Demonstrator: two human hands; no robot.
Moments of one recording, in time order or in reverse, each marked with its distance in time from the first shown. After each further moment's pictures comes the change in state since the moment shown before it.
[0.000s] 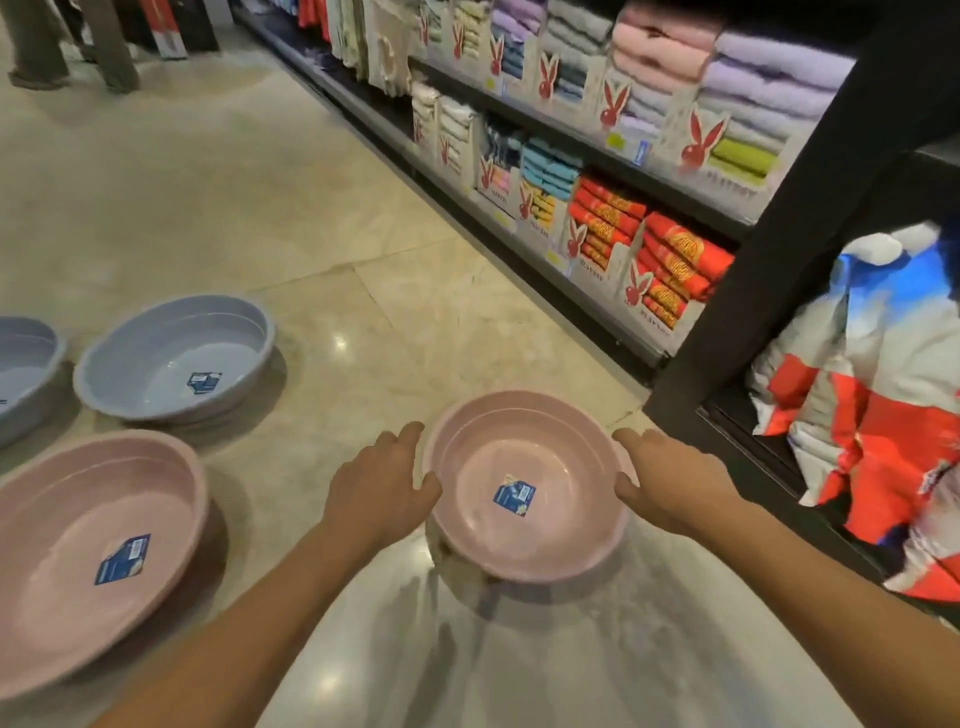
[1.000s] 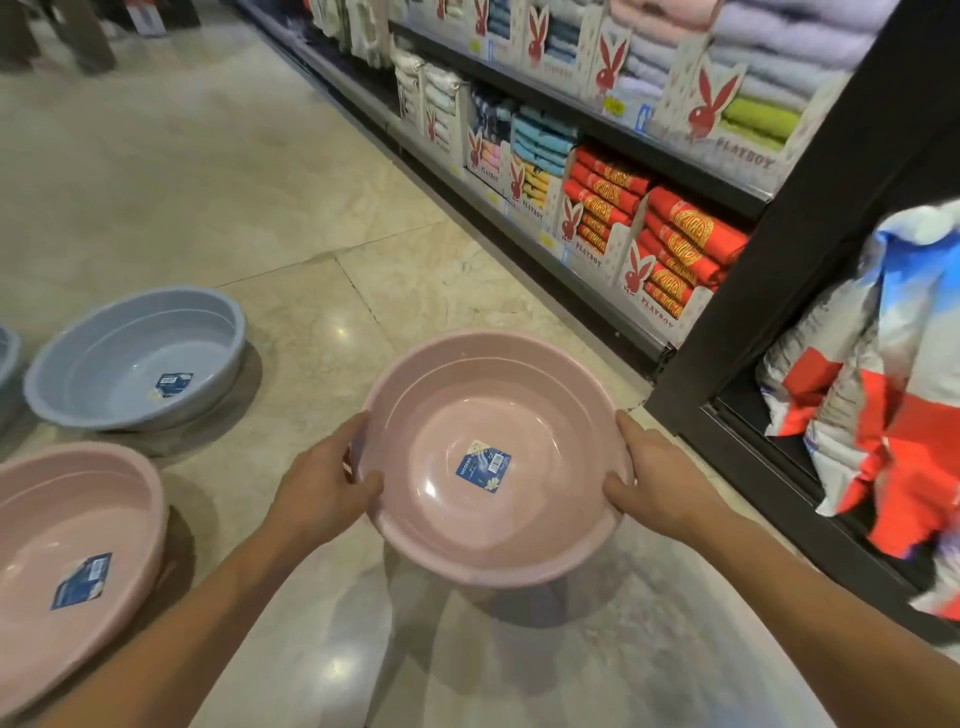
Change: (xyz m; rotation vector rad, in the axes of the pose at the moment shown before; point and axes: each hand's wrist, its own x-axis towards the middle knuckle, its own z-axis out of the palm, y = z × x) left_hand 0.043 -0.025 0.016 -0.375 0.053 -0.102; right_hand 0.061 0.030 0.055 0.404 0.067 -0.014
